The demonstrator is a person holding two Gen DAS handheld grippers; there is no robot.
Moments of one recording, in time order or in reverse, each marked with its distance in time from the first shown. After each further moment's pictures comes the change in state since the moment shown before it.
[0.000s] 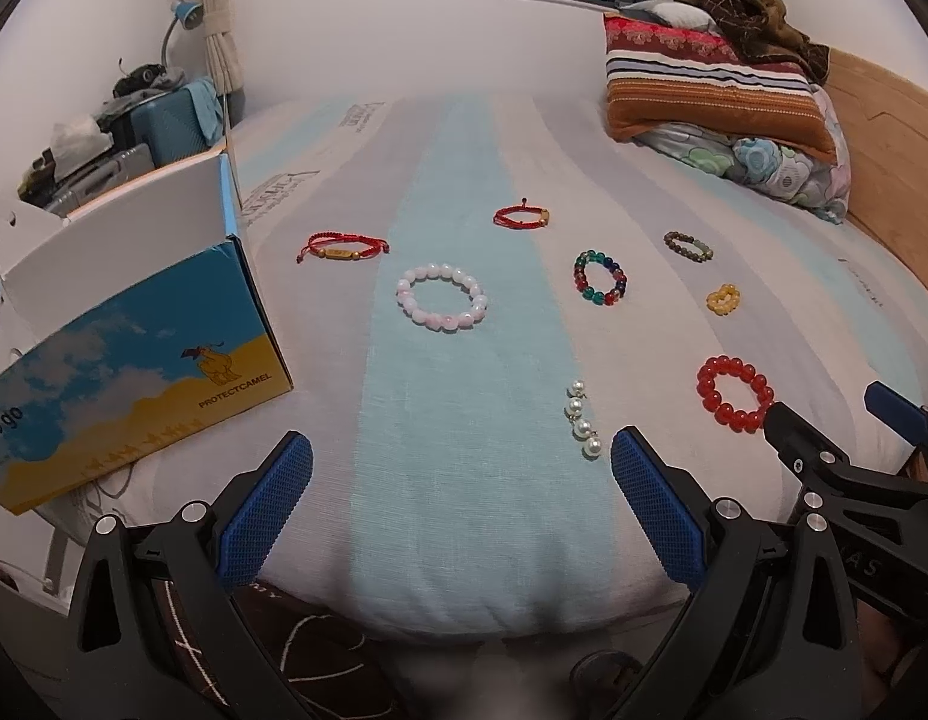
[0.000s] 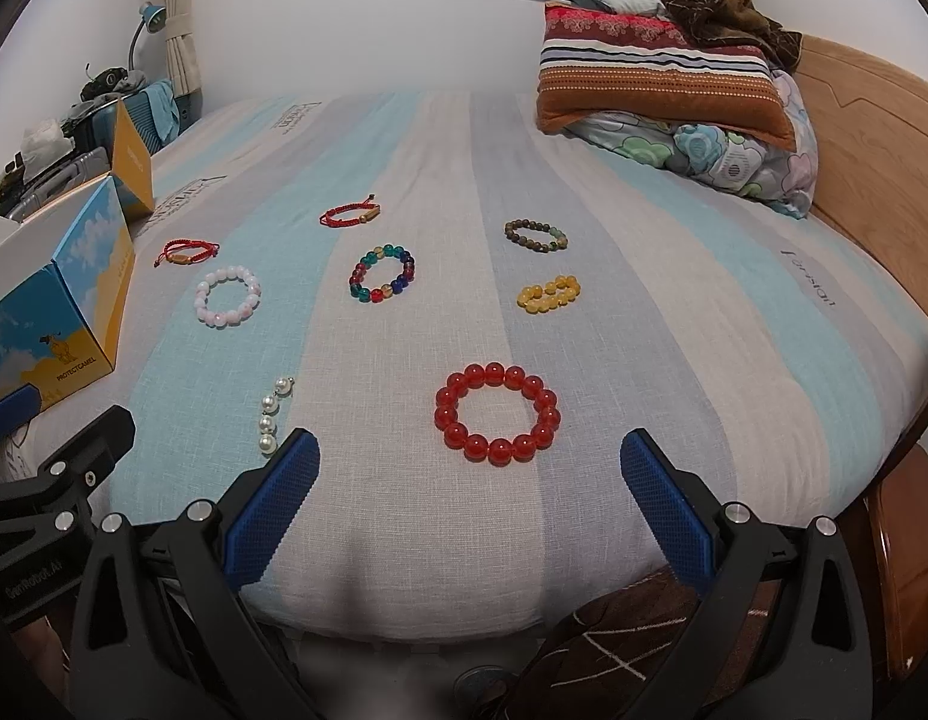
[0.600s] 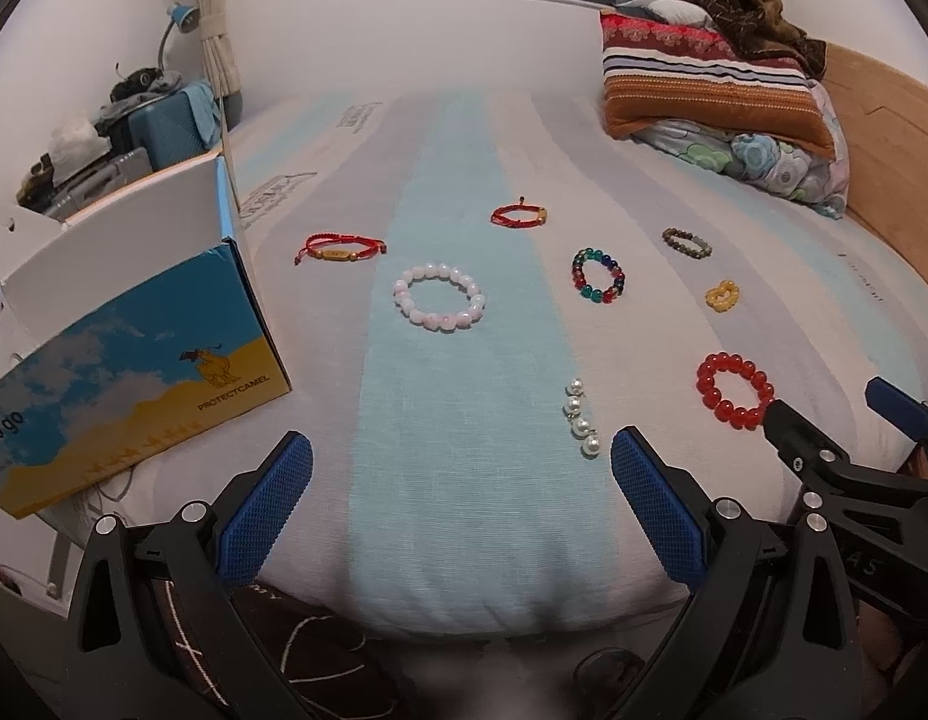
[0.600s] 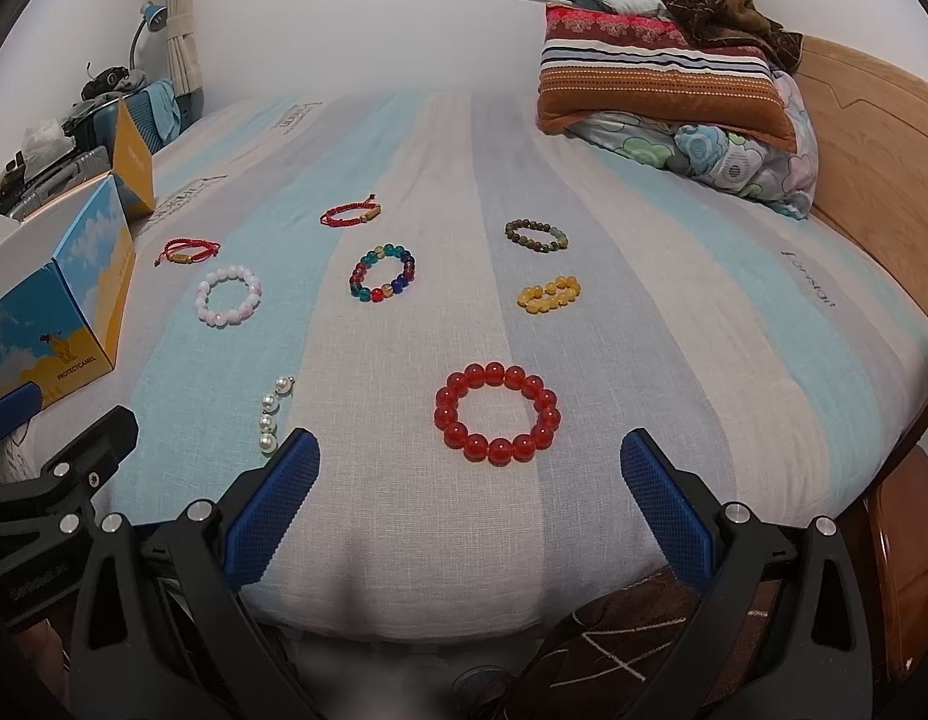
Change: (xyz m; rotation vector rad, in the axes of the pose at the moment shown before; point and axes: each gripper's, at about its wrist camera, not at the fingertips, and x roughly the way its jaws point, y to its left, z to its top) left arm -0.001 -0.002 -0.001 0.012 -0.001 0.000; right arm -0.001 0.002 0.000 -0.004 0.000 0.001
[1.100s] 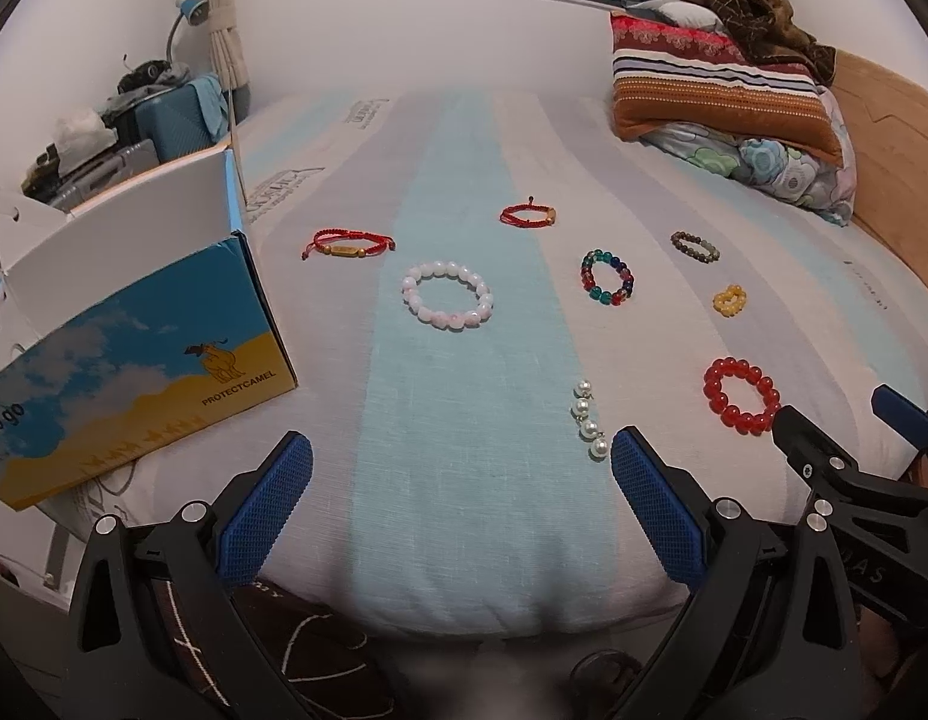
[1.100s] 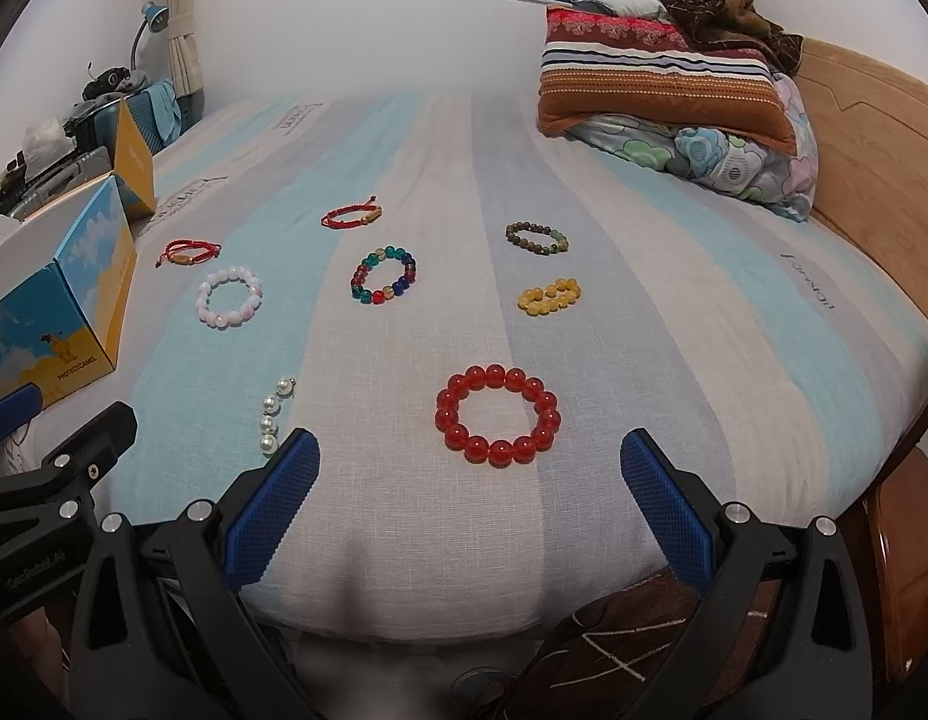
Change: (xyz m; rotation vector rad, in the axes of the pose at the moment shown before) left arm 0.002 0.004 0.000 -0.020 0.008 0.008; right arm -0.001 0.001 0.000 -0.001 -0.005 -0.002
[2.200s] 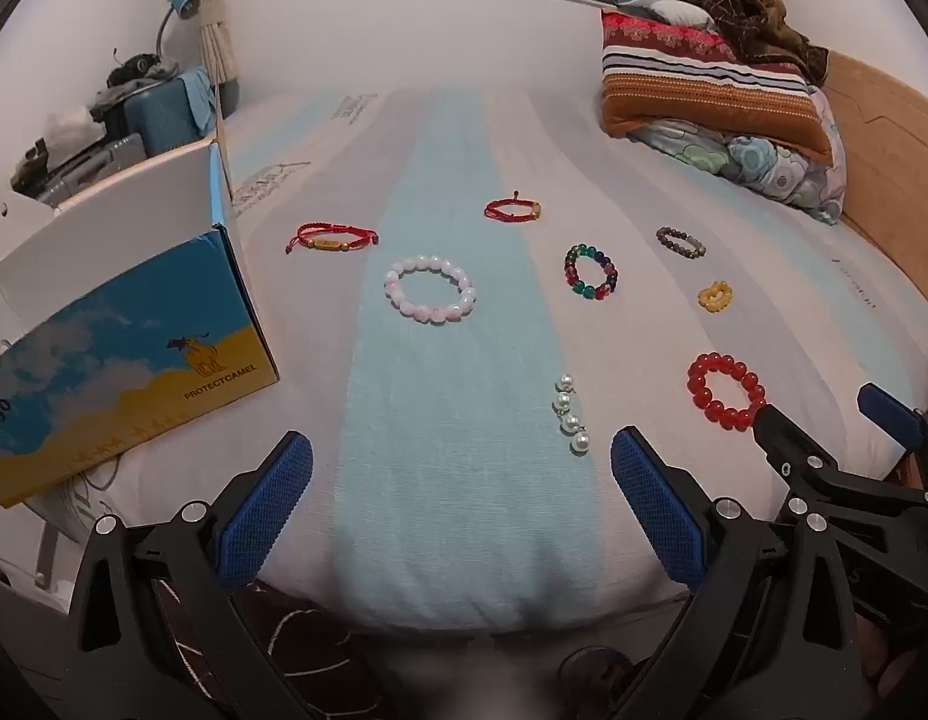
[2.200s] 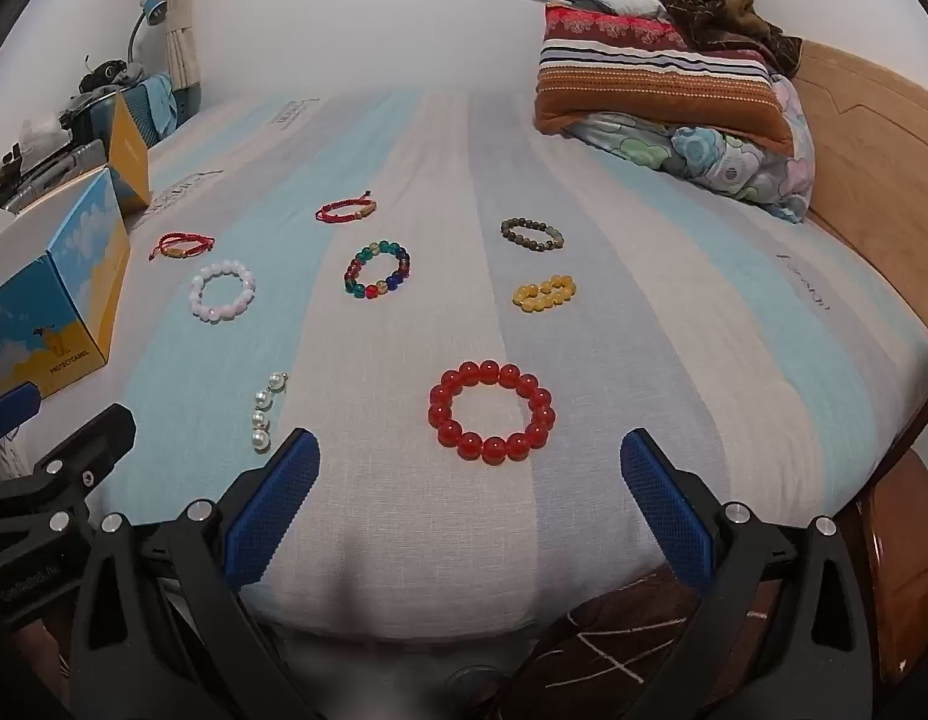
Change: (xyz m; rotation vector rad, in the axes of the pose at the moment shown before) left arm 0.001 -0.005 -0.003 -0.001 0.002 -0.028; right arm 0.003 0.000 0.001 -0.005 0.024 -0.012
